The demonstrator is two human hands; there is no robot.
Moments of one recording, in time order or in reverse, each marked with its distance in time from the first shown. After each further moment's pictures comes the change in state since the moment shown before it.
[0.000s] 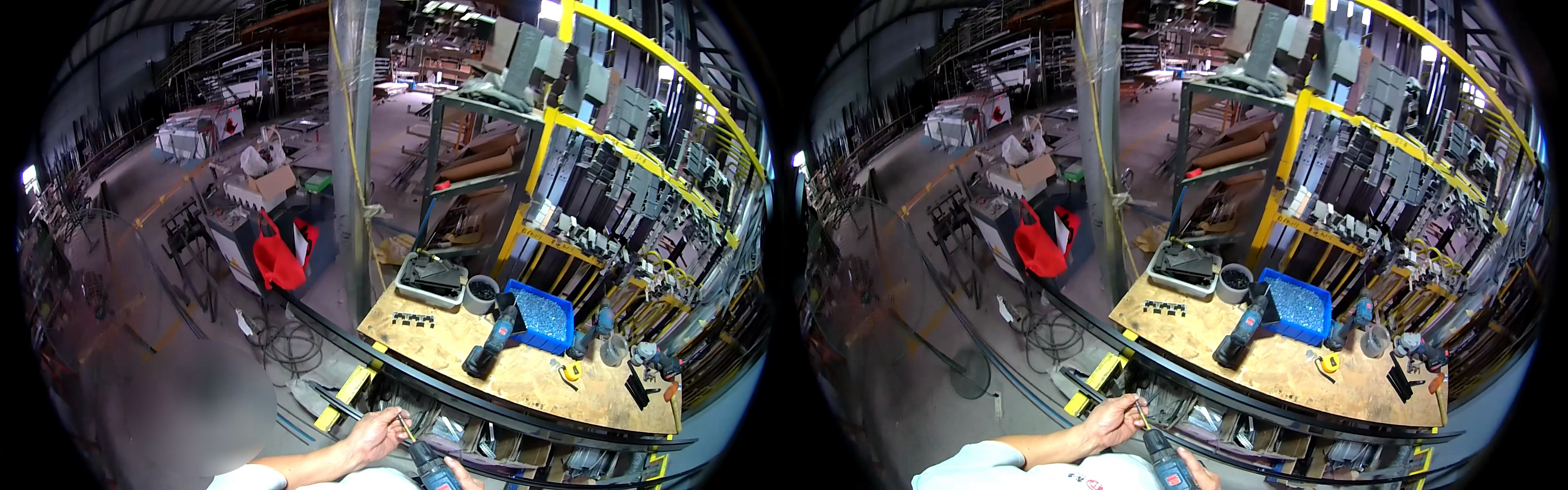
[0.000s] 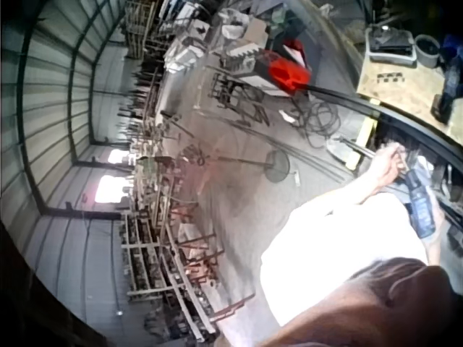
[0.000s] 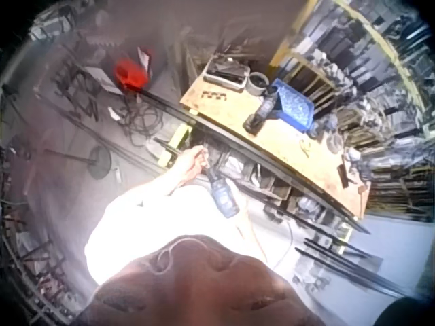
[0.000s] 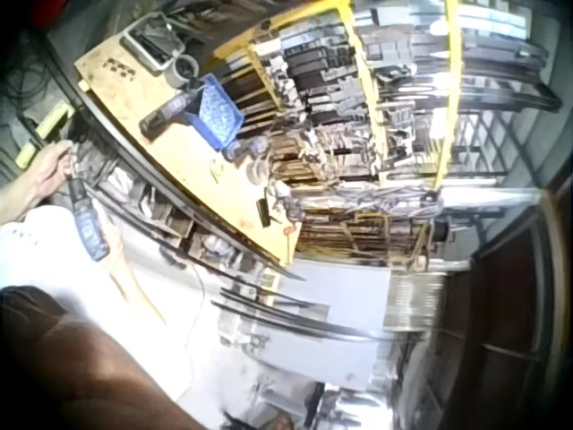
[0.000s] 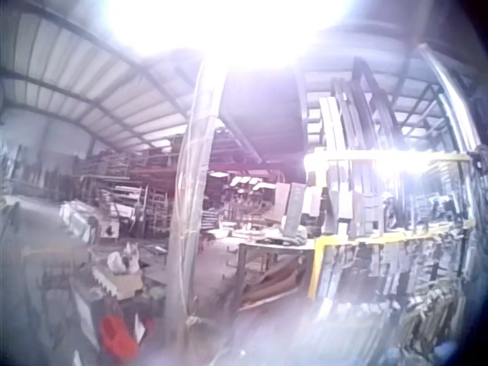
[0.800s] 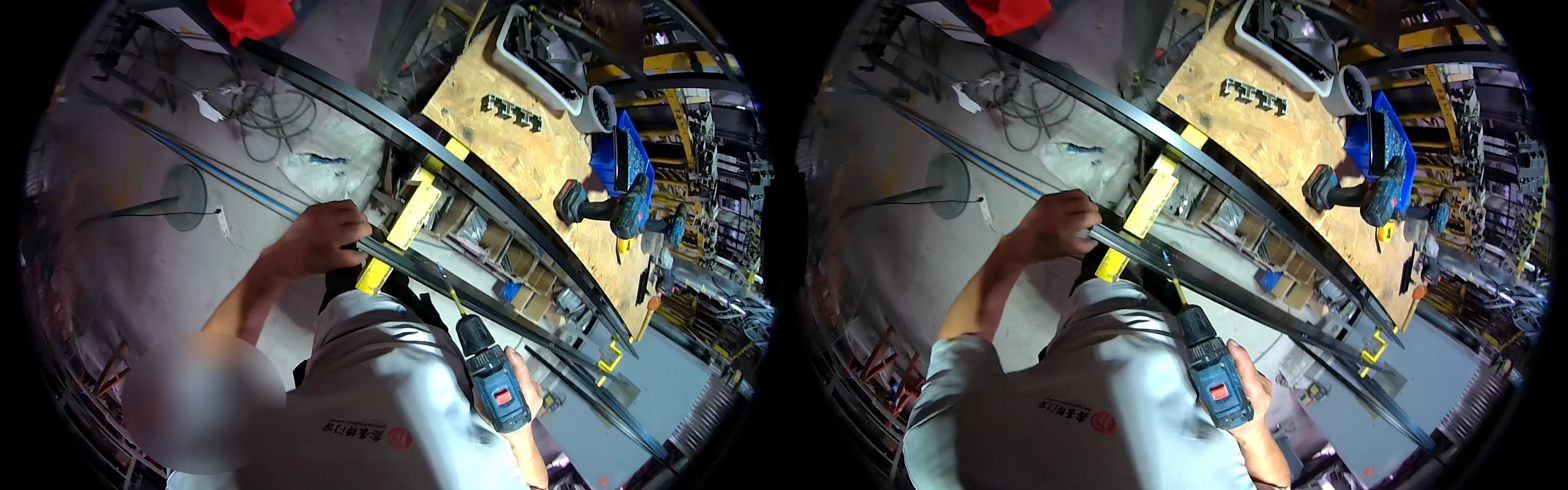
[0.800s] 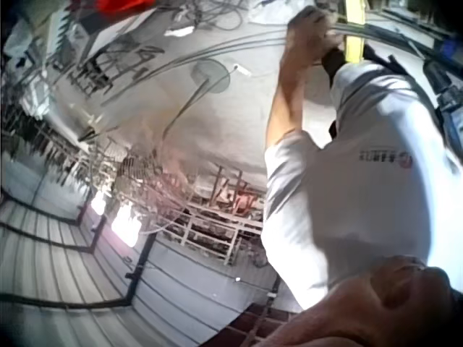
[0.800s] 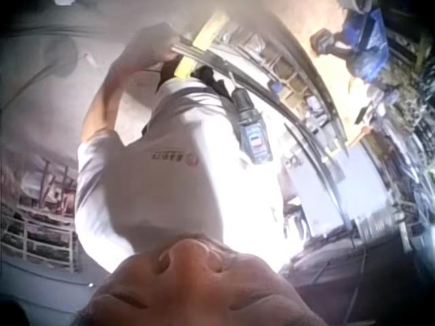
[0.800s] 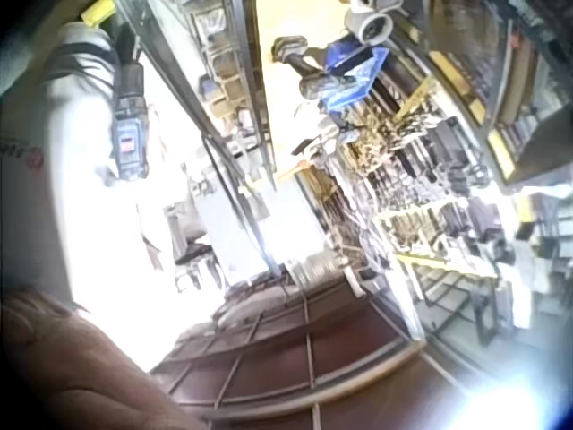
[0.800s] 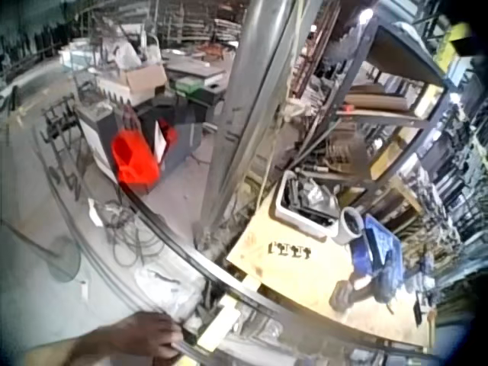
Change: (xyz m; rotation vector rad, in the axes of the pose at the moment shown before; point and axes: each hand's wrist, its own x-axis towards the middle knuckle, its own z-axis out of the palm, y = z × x) left_hand 0.056 0.241 -0.202 1.858 -0.589 1.012; right_hand 0.123 -0.052 0.117 -0.618 -0.222 0.257
